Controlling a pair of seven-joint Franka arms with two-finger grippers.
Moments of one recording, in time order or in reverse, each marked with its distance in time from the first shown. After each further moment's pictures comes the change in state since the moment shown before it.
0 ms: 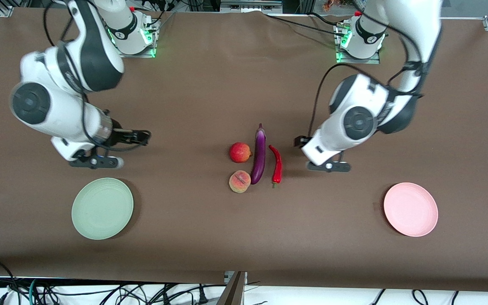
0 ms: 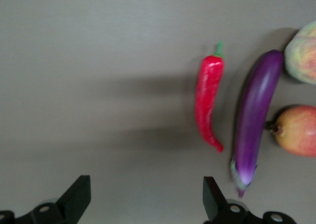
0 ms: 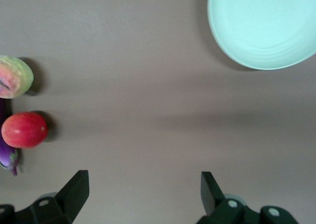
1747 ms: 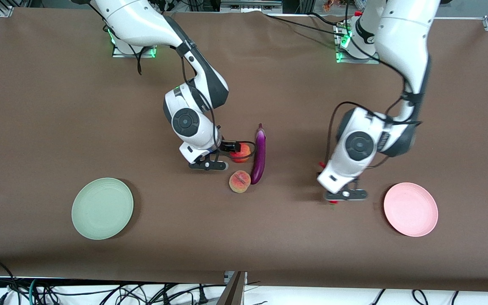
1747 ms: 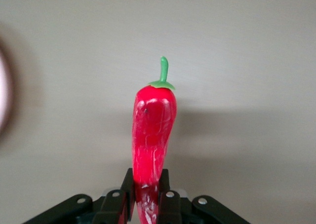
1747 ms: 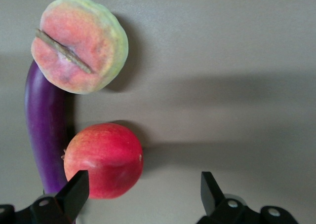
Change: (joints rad) left arm -0.065 0.100 0.287 0.028 0.173 0.189 0.049; right arm 0.334 0.316 0.003 0.007 0.134 0.450 0.227
